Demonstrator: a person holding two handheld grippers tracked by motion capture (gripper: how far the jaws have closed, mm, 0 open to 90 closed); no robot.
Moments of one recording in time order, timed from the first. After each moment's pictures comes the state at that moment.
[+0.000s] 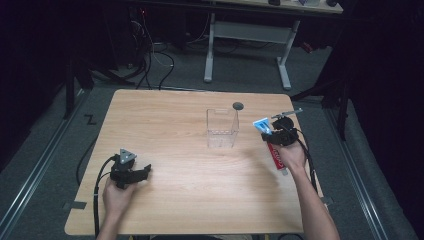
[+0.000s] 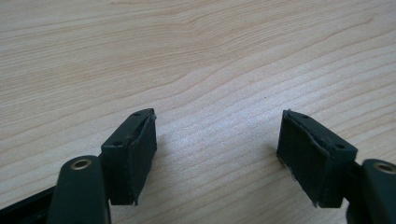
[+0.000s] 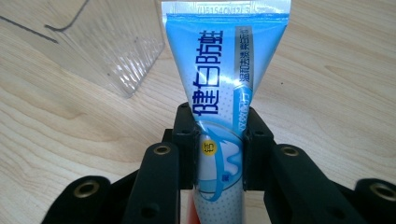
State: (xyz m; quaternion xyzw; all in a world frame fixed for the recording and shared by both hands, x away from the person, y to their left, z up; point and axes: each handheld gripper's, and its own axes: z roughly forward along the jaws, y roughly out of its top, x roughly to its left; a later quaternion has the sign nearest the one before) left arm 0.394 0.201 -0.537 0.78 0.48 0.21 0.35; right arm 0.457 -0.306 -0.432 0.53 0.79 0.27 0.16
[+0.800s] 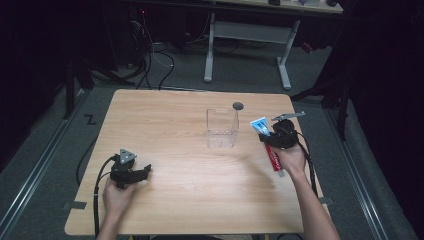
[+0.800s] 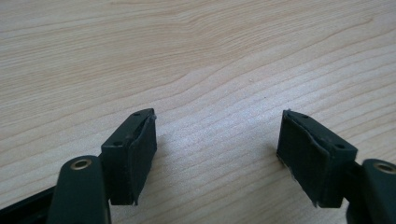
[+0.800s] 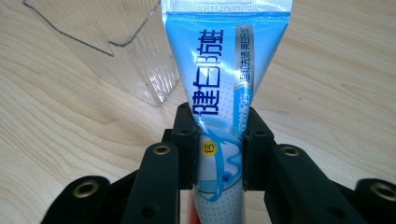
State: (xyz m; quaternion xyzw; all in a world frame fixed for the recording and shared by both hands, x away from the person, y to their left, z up) left arm 0.394 0.201 -0.537 0.78 0.48 0.21 0.35; right arm 0.439 -0.299 -0.422 0.50 0.79 0.31 0.17
